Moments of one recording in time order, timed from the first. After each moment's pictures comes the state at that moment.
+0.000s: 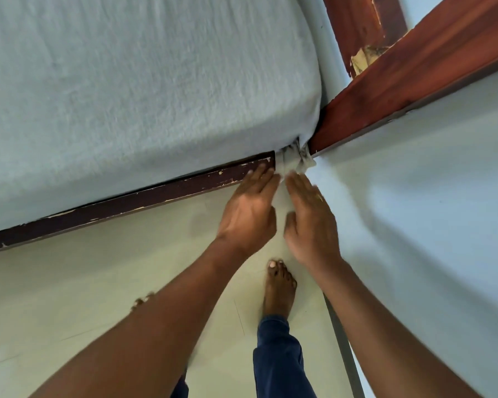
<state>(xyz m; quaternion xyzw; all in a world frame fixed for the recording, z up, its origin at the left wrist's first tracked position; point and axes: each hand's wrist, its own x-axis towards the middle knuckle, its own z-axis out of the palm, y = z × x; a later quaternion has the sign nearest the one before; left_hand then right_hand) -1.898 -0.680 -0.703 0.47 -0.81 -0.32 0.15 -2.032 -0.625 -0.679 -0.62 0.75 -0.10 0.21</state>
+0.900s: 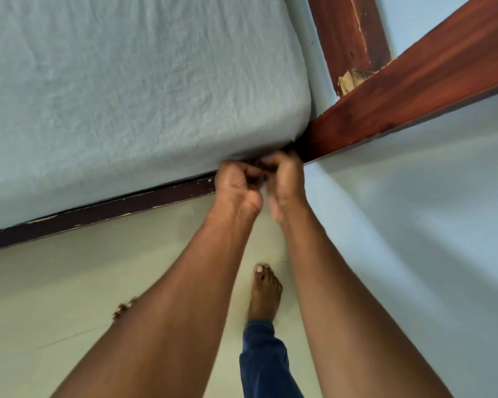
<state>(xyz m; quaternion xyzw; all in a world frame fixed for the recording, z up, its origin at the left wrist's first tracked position) -1.945 -0.756 -0.673 0.51 0.13 -0.75 0.40 -2.012 -0.735 -0.684 -0.12 0.69 -0.49 0.52</state>
